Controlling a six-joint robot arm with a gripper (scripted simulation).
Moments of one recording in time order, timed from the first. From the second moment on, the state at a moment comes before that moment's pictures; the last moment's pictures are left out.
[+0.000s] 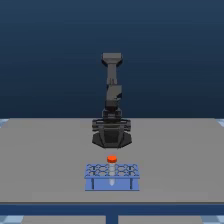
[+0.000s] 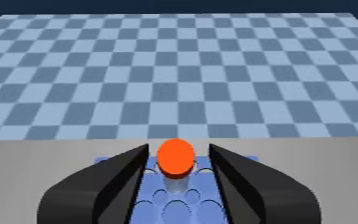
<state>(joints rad) 0.00 -0.30 0.90 0.03 -0.13 -0.03</state>
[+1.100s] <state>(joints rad) 0.00 -0.16 0.83 0.00 -0.14 0.00</state>
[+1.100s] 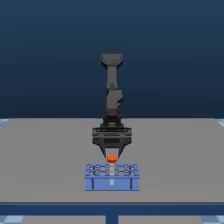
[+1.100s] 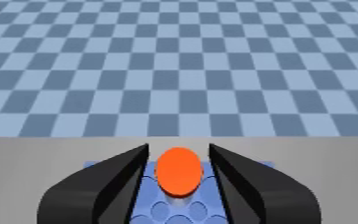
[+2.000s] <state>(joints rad) 0.00 -0.09 0.86 0.00 -0.24 0.00</state>
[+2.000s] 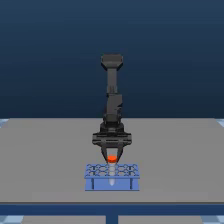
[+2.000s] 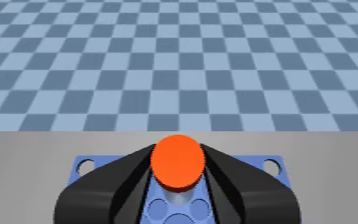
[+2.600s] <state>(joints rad) 0.00 -0.13 0.84 0.00 -0.20 0.00</state>
